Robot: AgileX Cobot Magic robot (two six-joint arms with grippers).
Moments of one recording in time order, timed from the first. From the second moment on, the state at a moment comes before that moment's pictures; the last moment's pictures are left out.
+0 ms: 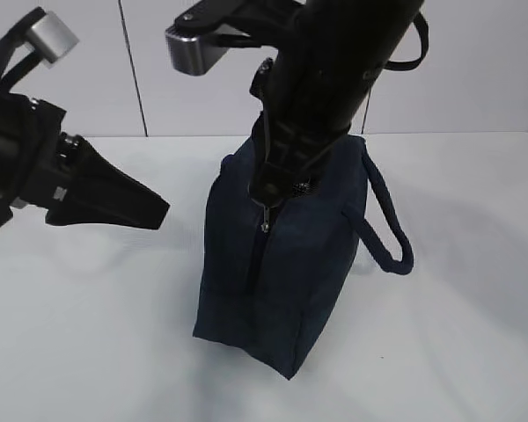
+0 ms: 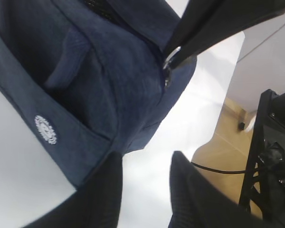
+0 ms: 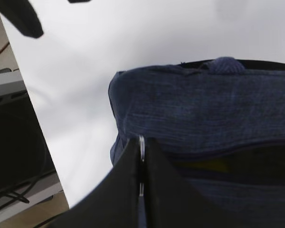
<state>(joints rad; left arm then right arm) -0.28 1.44 -0.94 -1.08 0.97 1.14 0.61 1.77 -1.67 0.21 1.25 -0.66</state>
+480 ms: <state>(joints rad) -0.28 1.46 -0.94 -1.11 0.97 1.17 0.61 1.81 -1.70 0.13 1.25 -0.65</state>
